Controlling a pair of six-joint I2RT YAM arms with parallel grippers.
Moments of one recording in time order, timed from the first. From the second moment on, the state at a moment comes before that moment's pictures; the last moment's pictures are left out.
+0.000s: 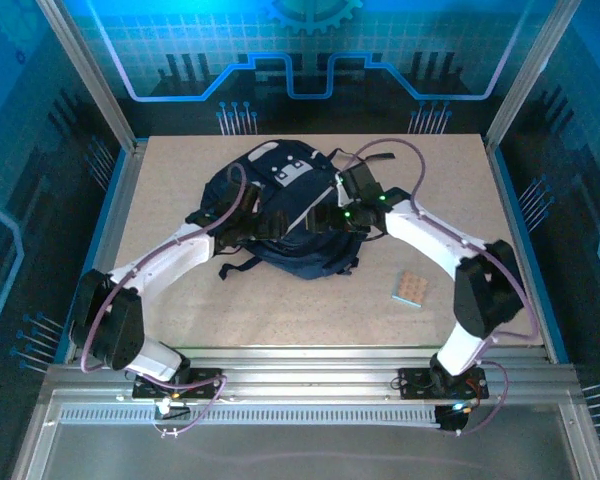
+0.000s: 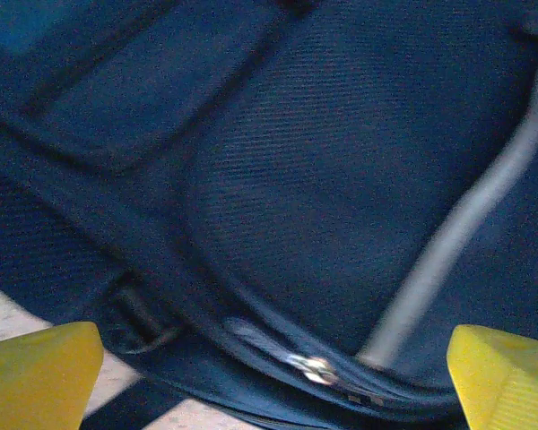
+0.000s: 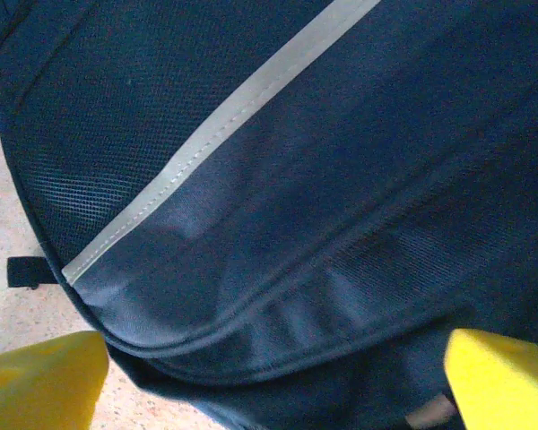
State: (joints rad) left arm -0.45 1.48 1.08 -0.46 -0.06 -0.48; right arm 0.52 1.66 1.32 -0.61 -0.14 0.44
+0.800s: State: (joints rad) left arm -0.62 2.00 1.56 -0.58 -0.09 -0.18; right arm 0.11 1.27 0.76 -0.87 0.02 0.46
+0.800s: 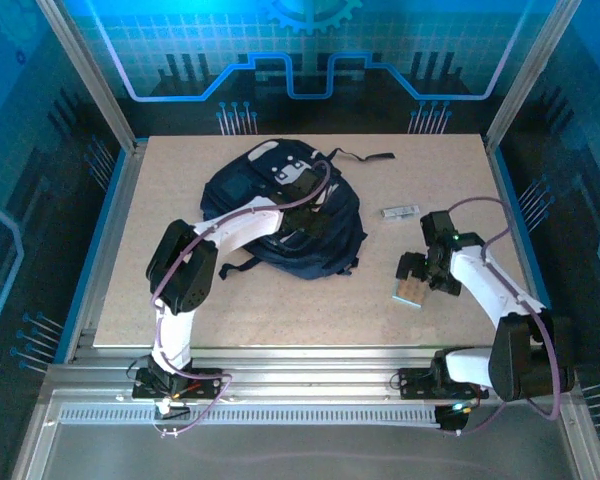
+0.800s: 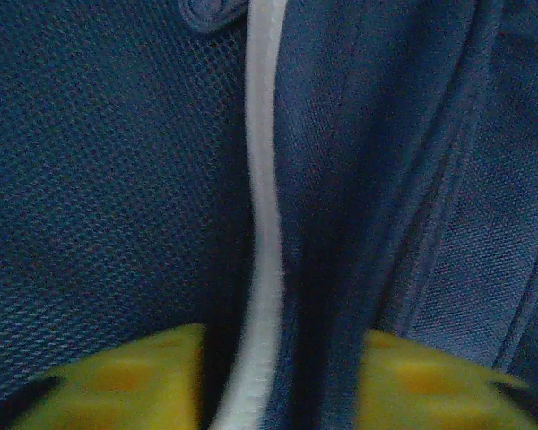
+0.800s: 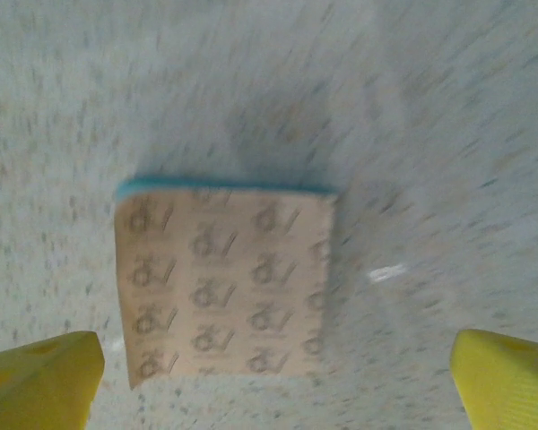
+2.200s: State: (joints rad) left arm -0.38 1.85 1.57 -0.60 0.40 -0.35; right arm 0.30 1.25 1.00 -0.71 -0.13 0.59
